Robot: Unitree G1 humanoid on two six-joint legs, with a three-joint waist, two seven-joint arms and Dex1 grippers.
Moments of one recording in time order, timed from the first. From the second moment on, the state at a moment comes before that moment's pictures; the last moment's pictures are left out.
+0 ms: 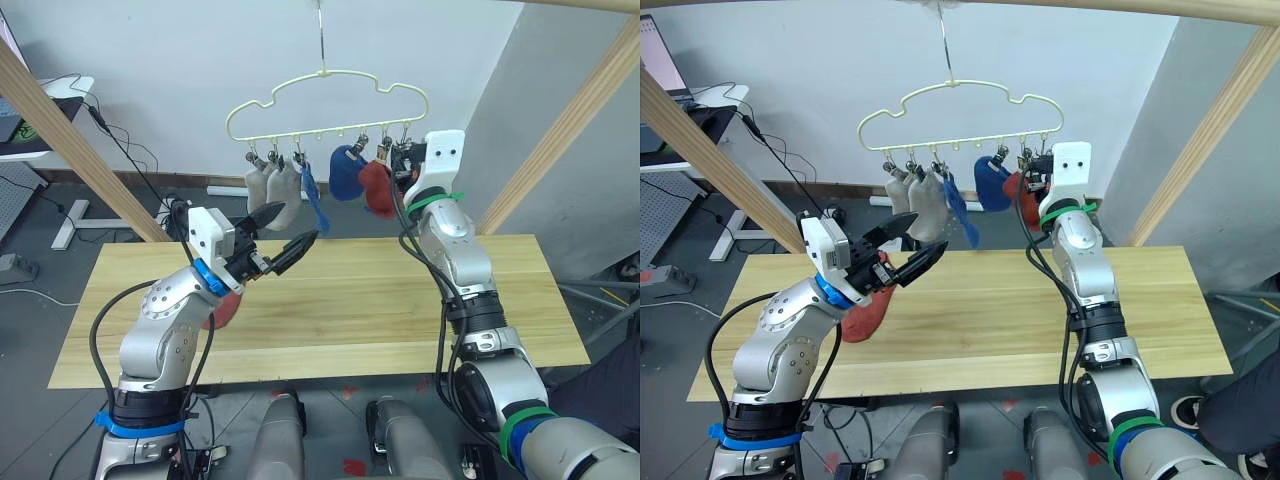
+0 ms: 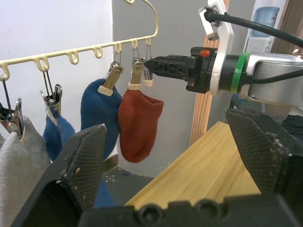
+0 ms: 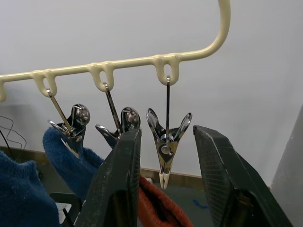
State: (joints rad) left arm -0.29 0.41 0.12 -0.21 -0.57 0.30 -0.75; right arm -0.82 -0.06 -0.06 0.36 0.10 0.16 0.03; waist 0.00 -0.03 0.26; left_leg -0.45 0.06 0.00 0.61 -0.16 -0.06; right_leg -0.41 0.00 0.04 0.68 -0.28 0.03
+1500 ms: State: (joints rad) left arm -0.27 0.41 0.12 -0.24 -0.58 0.30 -0.71; right arm -0.95 -0.06 -0.08 0.55 0.09 0.09 -0.03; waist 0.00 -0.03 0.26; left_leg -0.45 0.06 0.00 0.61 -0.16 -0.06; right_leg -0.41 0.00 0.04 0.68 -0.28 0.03
